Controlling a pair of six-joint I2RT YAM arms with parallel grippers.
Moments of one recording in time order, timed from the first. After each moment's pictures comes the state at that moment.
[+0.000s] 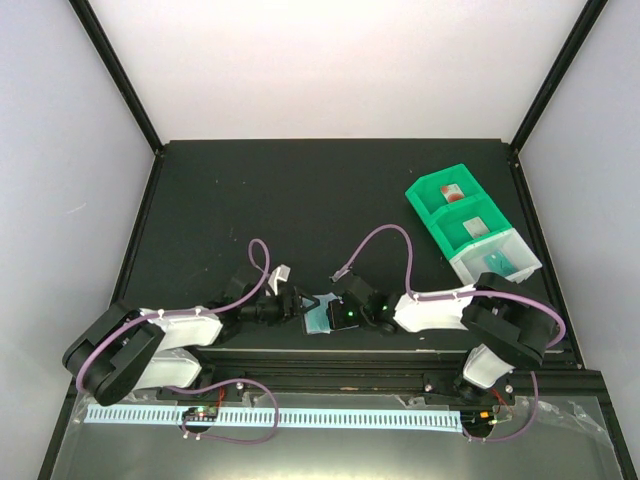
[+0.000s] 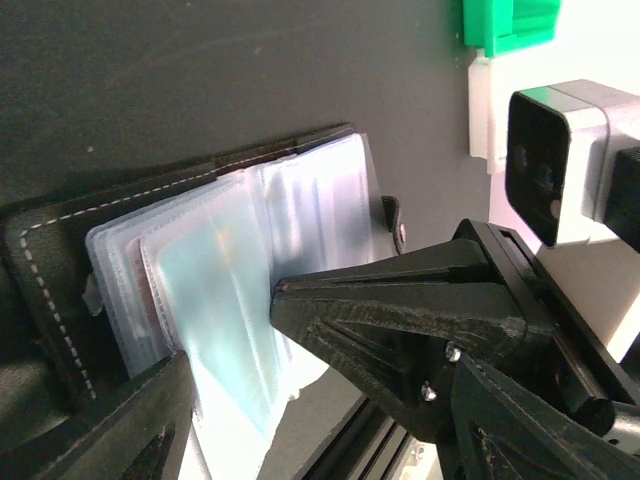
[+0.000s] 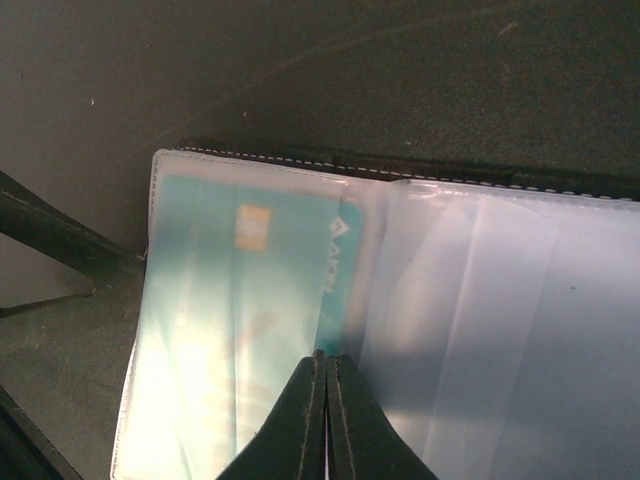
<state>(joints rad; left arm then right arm) -0.63 1.26 0.20 0.48 0.58 -1.05 1.05 1.59 0.62 0.07 -0.03 0.79</state>
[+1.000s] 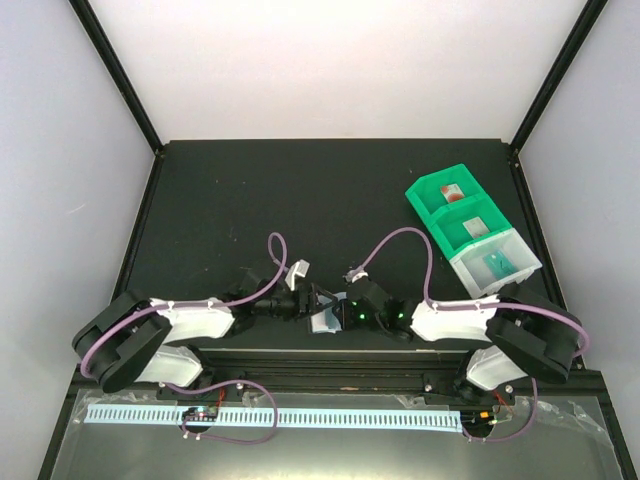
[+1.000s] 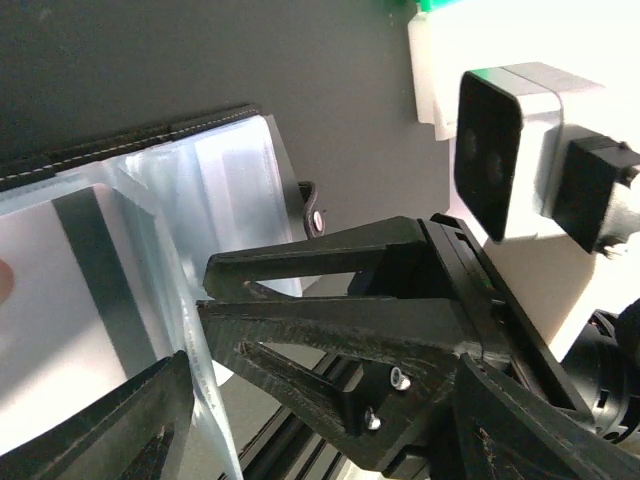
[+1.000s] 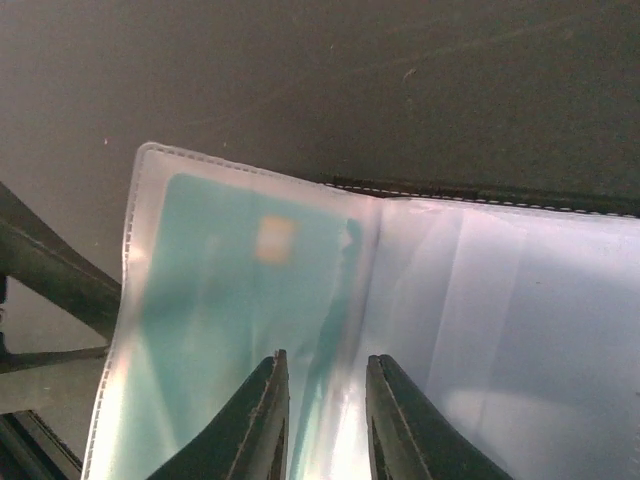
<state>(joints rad) -0.74 1.33 0.31 0.50 0.58 -1.09 1.05 1.46 0.50 0.14 0.04 0.82</state>
